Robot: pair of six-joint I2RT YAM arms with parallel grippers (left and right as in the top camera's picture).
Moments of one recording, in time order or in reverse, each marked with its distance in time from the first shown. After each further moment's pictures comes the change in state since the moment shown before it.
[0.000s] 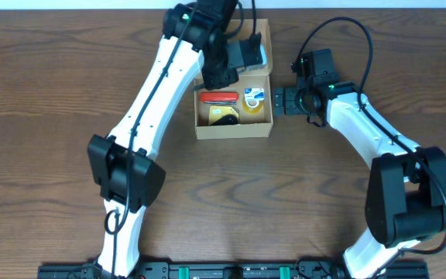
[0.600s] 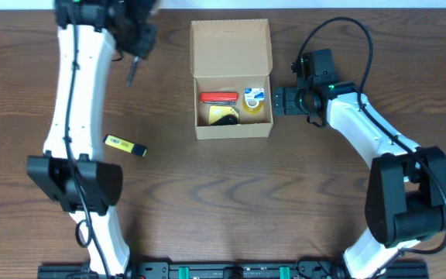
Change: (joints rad) left arm 0.301 -0.134 0.000 0.045 -0.116 -0.517; right arm 0.000 0.000 0.000 0.000 0.000 0.000
